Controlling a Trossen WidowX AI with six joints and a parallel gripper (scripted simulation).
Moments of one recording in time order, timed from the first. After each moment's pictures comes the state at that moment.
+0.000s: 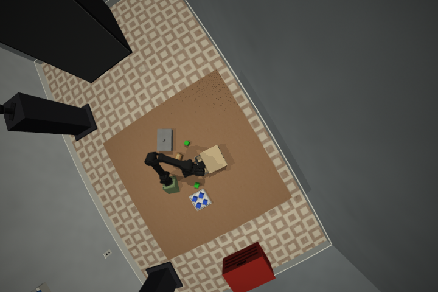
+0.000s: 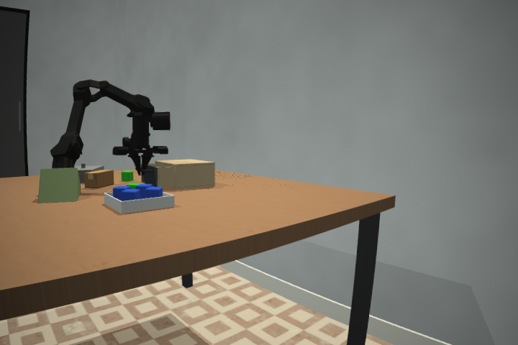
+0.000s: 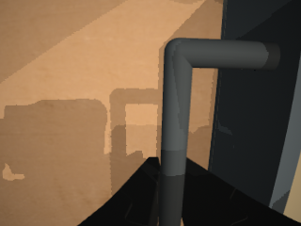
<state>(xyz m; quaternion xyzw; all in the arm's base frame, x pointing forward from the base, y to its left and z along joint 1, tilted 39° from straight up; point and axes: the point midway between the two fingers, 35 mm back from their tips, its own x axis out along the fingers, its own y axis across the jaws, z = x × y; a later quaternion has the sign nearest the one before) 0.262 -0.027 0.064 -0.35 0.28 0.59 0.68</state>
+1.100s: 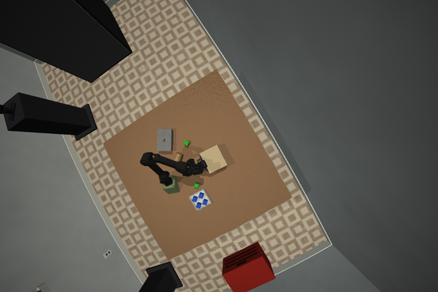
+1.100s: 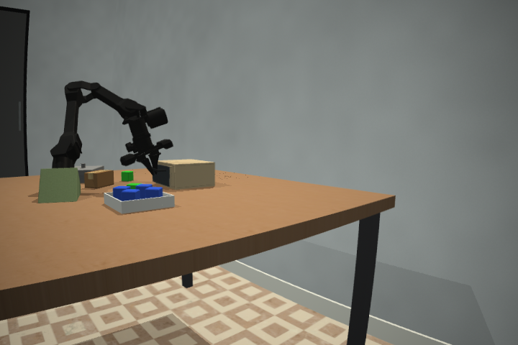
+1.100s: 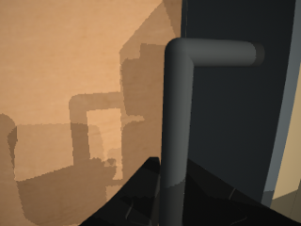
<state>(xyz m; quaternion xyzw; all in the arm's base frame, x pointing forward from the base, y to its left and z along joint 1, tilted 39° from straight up) 0.302 -0.028 0.068 -0.39 0.21 0.46 0.77</state>
